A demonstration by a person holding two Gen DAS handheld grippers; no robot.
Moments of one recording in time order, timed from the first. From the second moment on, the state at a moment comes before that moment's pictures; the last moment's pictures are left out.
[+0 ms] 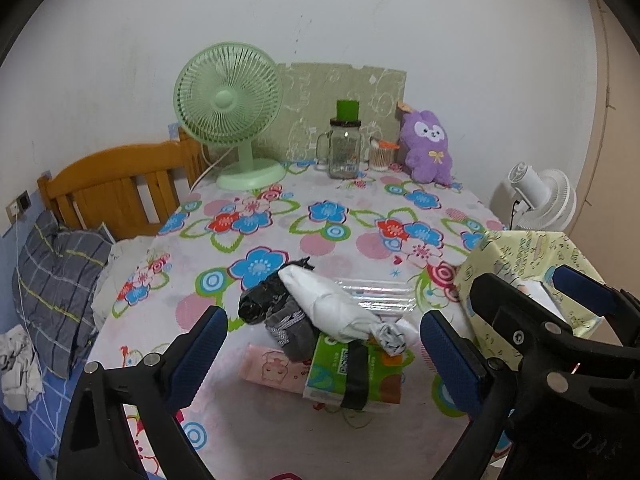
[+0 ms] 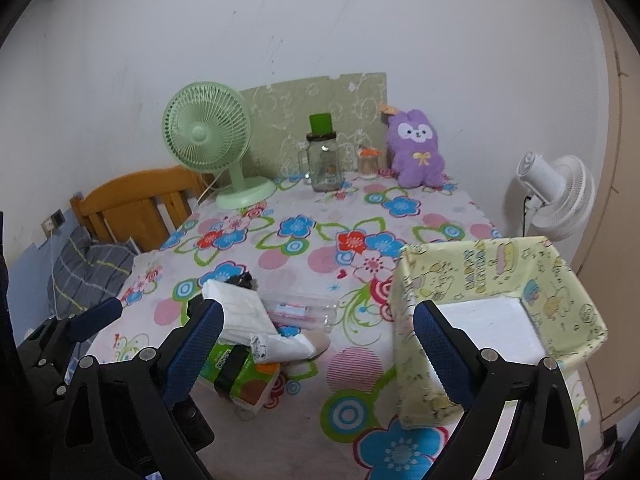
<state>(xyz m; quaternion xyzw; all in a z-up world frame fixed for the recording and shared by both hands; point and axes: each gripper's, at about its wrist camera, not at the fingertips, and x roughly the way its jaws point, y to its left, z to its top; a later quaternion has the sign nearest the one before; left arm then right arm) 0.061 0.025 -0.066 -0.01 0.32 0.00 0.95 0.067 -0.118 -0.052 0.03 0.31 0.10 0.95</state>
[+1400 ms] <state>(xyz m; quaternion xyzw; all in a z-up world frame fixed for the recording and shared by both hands) 0.115 0.064 -0.136 -0.03 0.42 0.01 0.91 0.145 -0.030 -0.132 -0.01 0.42 0.22 0.88</state>
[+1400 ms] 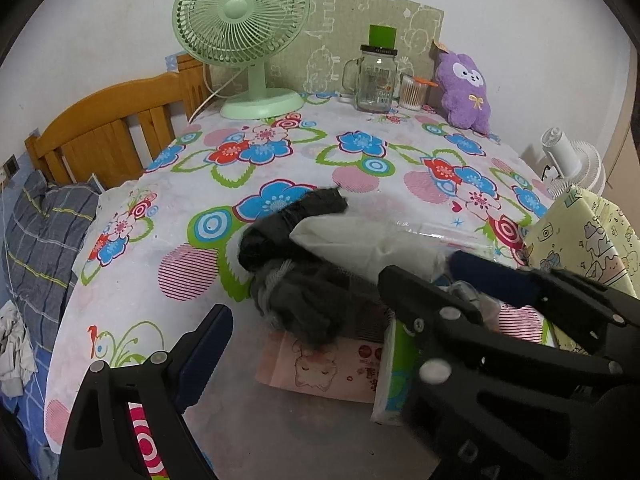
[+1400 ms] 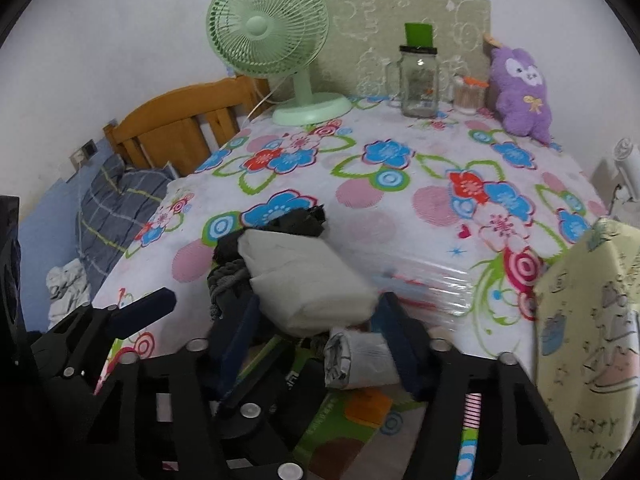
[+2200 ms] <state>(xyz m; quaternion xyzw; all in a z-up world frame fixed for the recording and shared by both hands) 0.127 0.073 -0.141 -0.02 0.42 0.03 0.91 0.146 -0.060 -0.131 0.02 0.43 0.16 0.89</state>
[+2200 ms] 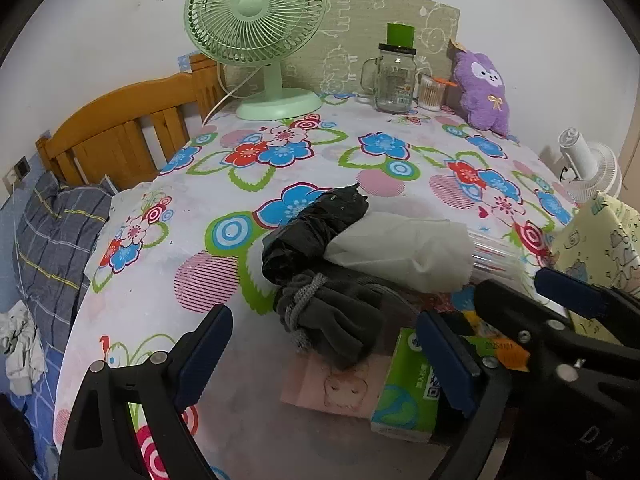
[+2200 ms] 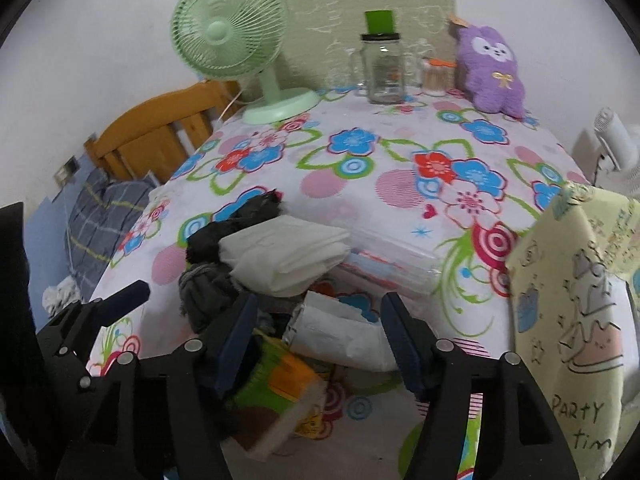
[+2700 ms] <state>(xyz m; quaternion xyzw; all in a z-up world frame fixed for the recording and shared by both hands) 0.134 0.070 -0.152 -0.02 0.42 0.00 0.91 0.159 -0.066 -0.149 0.04 0.46 0.13 0.88</state>
